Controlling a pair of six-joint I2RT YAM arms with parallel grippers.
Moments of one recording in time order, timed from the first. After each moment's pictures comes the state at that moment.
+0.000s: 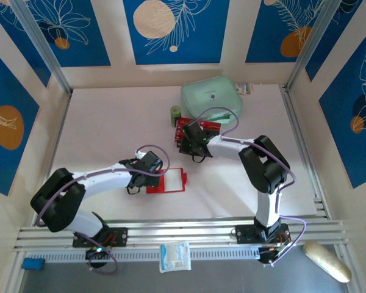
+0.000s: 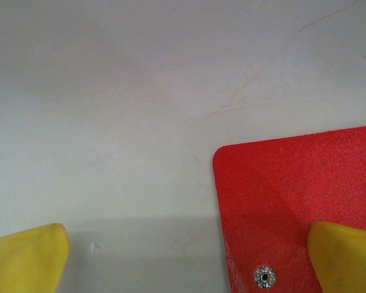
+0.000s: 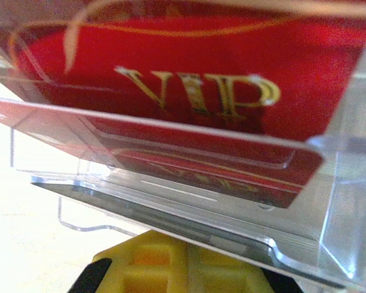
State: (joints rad) left arm -0.75 1.45 0.70 -0.52 -0.34 -0.63; right arm 0.66 1.90 1.15 -0.23 0.04 0.79
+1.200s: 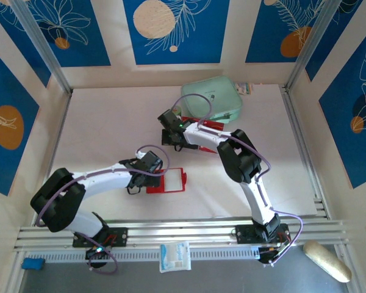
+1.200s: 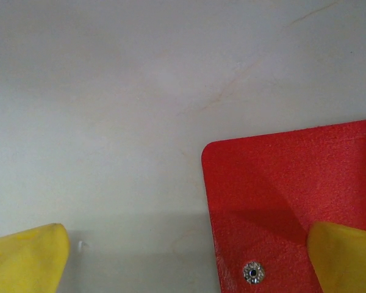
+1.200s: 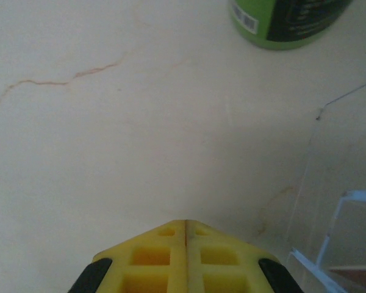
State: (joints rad) left arm -0.75 1.45 0.70 -0.52 -0.31 -0.63; right arm 0.74 2.21 1.68 -0.53 0.14 0.67
